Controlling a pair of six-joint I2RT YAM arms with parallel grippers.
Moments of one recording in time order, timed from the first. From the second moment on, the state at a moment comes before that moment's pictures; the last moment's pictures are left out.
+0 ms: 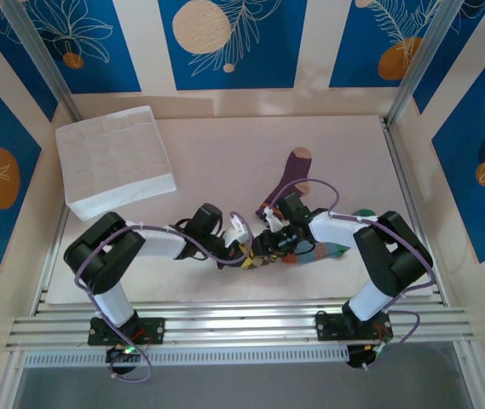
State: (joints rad) left arm -0.72 1.72 0.68 0.18 0.76 0.07; right arm 0.56 1.60 0.73 -0.31 -0.66 0.42
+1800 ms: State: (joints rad) left arm -1.13 1.52 0.40 0.59 -0.13 0.66; right arm 0.58 1.77 0.86 -0.39 -0.72 0.54
